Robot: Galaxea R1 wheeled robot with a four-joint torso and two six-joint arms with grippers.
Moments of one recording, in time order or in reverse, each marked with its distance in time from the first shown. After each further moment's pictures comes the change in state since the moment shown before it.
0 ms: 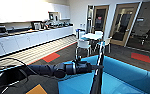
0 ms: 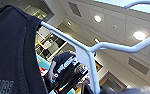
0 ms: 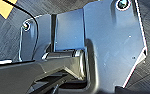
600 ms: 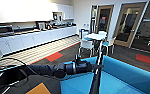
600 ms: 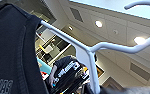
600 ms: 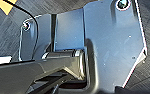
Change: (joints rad) left arm -0.002 0.001 0.000 -0.021 -0.022 0.000; right arm 0.000 -0.001 0.000 0.000 0.000 0.000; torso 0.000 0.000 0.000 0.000
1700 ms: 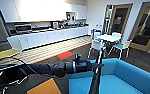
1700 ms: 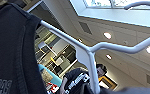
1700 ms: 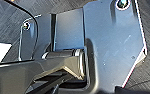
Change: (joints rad) left arm -0.016 0.002 0.003 -0.006 -0.005 0.000; right arm -0.002 0.000 0.000 0.000 0.000 0.000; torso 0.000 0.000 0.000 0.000
